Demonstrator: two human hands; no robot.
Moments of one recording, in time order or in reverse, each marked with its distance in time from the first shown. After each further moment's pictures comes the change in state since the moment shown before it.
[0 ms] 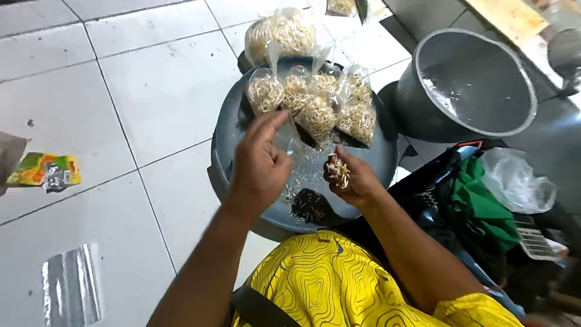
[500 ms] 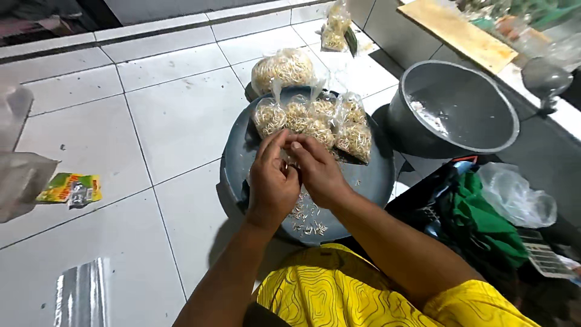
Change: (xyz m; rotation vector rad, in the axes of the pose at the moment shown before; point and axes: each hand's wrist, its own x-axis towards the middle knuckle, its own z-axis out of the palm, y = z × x) left_hand -0.003 0.008 0.020 -0.098 0.186 0.034; right_hand 0.017 -0.030 0.112 -0.534 0.028 -0.428
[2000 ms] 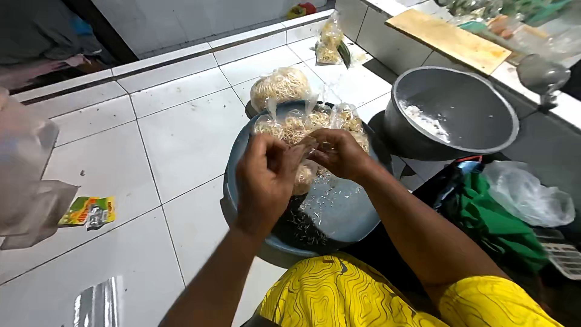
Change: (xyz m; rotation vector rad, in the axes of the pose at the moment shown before) left_hand 0.028 0.031 -0.013 0.032 -0.036 0.134; right_hand 0.051 -0.005 -0.091 -0.493 -0.223 -0.454
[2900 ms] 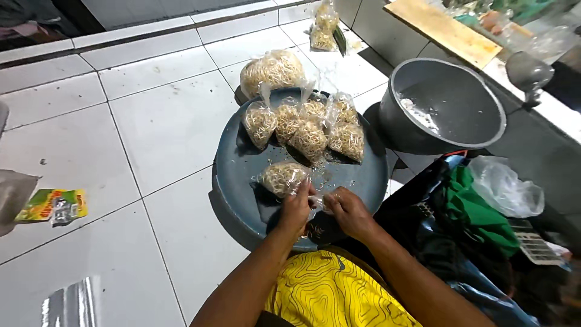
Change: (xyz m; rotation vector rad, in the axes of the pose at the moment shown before) left_hand -0.087 -0.079 0.107 -0.739 -0.056 -0.840; right_hand -0.147 0.016 0.061 -0.076 0.055 0.591
